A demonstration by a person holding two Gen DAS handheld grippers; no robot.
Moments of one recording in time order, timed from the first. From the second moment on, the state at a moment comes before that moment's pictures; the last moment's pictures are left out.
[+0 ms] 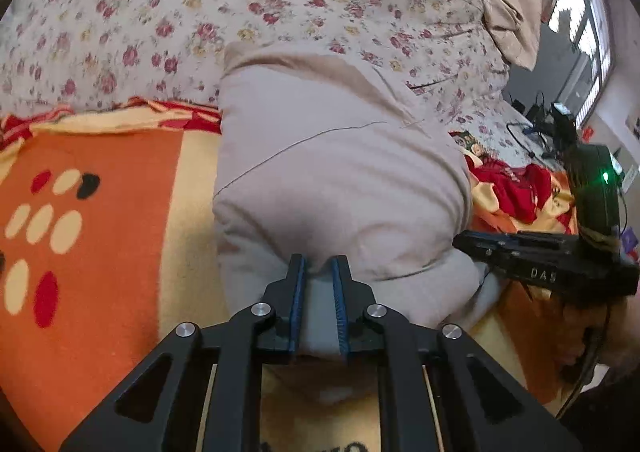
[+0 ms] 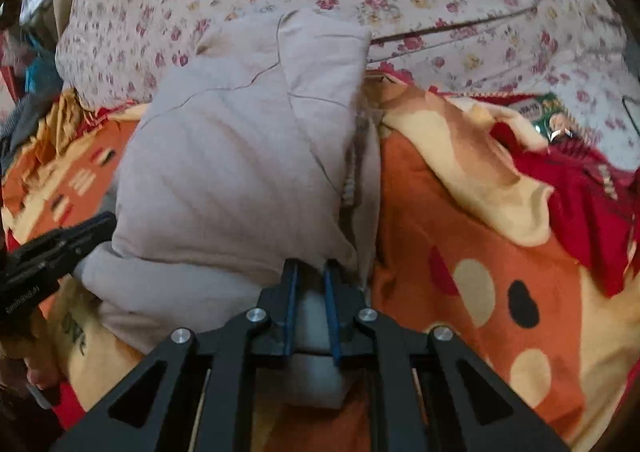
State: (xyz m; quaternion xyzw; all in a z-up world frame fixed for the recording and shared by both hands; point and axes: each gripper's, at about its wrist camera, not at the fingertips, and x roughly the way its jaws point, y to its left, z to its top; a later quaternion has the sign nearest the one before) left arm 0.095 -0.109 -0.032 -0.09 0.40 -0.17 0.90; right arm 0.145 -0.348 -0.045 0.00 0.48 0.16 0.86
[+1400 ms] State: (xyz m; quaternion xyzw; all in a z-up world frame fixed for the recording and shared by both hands) left arm 0.128 -0.082 0.024 -0.14 0.33 -0.12 0.92; right arm 0.159 -0.412 0.027 0.17 0.34 0.10 0.92
